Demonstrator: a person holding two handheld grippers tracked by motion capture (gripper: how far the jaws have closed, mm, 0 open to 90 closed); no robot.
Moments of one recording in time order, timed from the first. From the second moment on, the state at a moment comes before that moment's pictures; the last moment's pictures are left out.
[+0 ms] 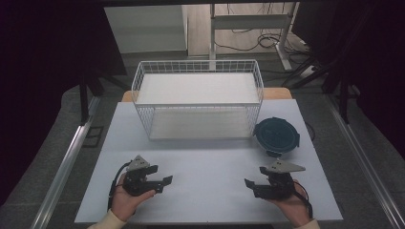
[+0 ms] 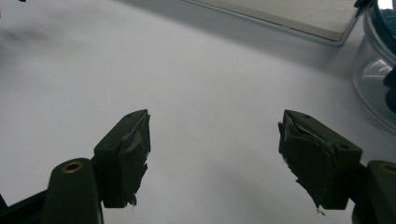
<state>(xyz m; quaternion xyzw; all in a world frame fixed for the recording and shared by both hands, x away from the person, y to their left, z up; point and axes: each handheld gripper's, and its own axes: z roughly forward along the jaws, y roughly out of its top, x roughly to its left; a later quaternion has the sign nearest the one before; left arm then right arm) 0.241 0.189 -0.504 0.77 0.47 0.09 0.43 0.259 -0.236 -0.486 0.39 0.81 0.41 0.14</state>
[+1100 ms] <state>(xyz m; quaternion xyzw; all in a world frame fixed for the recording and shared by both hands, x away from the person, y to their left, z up) 0.239 0.197 -0.510 0.76 0.47 0.09 0.43 0.322 -0.265 -0.422 0.44 0.79 0.40 0.15</state>
